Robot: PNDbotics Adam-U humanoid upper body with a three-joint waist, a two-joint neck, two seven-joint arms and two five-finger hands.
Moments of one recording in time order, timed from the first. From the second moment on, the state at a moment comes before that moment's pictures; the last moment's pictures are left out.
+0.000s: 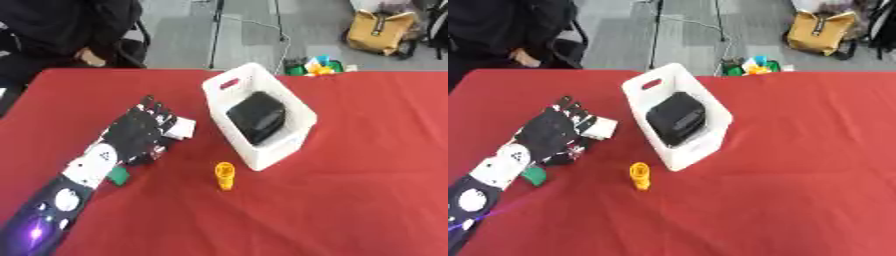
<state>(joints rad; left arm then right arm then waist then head) -0.63 0.52 -0.19 -1.22 -1.82 -0.13 0.34 -0.19 -0.20 -0.19 -1.98 0.16 -0.52 -0.41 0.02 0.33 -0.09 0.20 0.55</state>
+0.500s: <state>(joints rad) -0.60 0.52 -0.22 -1.34 -1.76 -0.10 0.36 -0.19 -0.20 -0.19 -1.98 0.16 -0.52 -0.41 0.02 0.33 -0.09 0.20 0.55</state>
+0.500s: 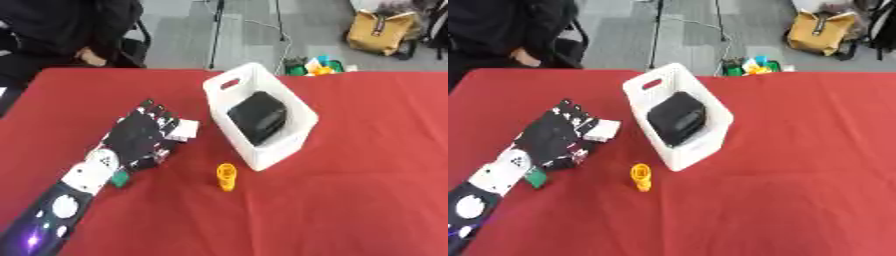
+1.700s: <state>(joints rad) -0.59 0.52 -0.25 -1.37 -1.91 0.05 0.47 -0.19 -0.20 -0.19 -1.98 0.15 -0.52 -0.40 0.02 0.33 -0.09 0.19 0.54</state>
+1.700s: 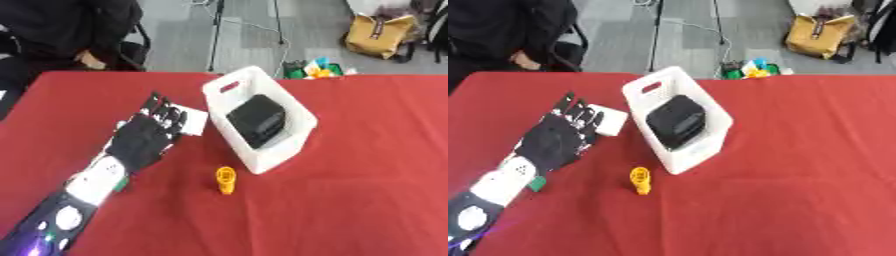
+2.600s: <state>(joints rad) -0.58 0.53 -0.26 -1.41 -1.94 0.12 0.41 -0.19 -0.20 -0.19 -1.98 0.14 -0.52 -0.41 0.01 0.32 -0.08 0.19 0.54</state>
